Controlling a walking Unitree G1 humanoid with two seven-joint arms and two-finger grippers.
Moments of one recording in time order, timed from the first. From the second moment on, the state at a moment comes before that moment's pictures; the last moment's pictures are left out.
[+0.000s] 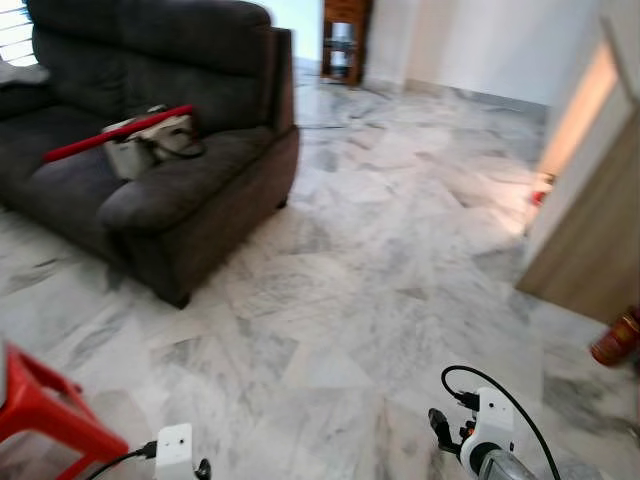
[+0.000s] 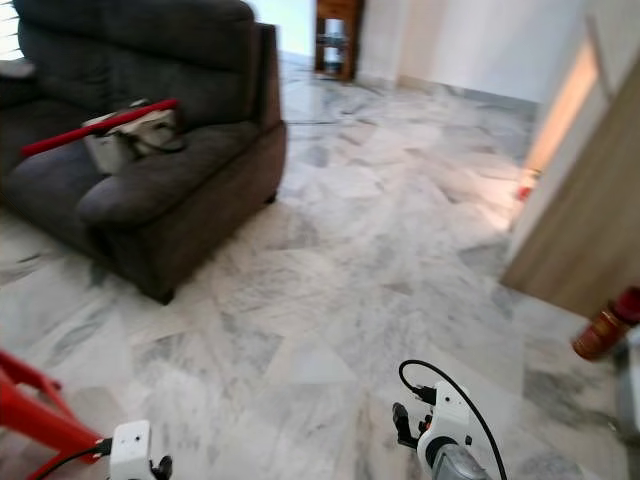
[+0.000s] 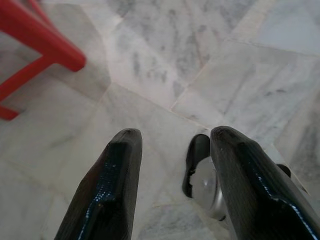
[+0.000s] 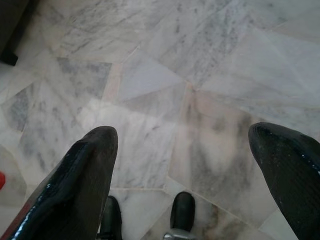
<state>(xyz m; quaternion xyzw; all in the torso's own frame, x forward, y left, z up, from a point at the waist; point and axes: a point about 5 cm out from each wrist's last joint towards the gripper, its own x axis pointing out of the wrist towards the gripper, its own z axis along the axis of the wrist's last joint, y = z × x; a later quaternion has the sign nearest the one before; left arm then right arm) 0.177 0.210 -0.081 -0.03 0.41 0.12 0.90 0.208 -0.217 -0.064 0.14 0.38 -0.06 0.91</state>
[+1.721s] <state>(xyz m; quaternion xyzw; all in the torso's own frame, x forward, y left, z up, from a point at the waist) 0.182 0.184 -0.083 -0.03 0.42 0.10 0.90 0.197 -0.232 -0.065 0.13 0.39 -0.04 0.91</state>
